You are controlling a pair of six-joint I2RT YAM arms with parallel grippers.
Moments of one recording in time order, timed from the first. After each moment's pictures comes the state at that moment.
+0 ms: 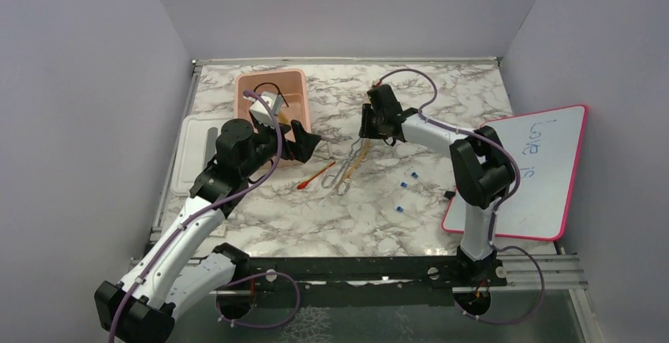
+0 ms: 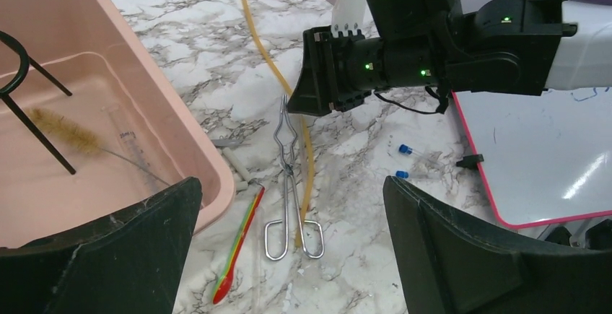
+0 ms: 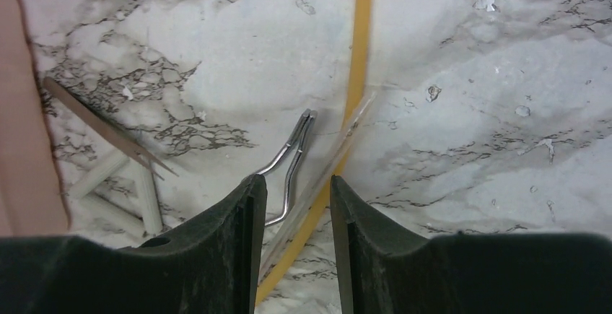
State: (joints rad) left arm -0.47 0.87 0.82 -0.13 0.19 -0.28; right arm 0.53 1.94 1.34 -0.23 0.08 0.47
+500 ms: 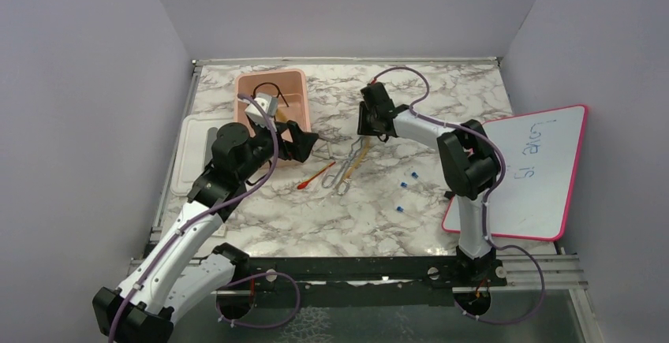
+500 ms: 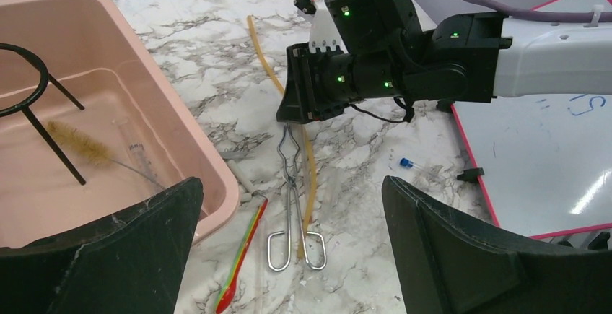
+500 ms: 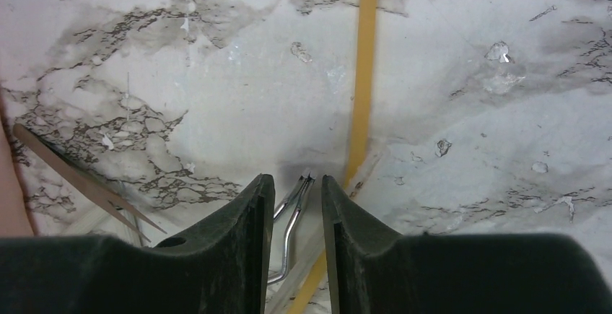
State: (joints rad) left arm -0.47 0.83 0.79 -0.09 0.16 -0.29; right arm 0.53 2.07 1.45 -0.23 0.12 0.47
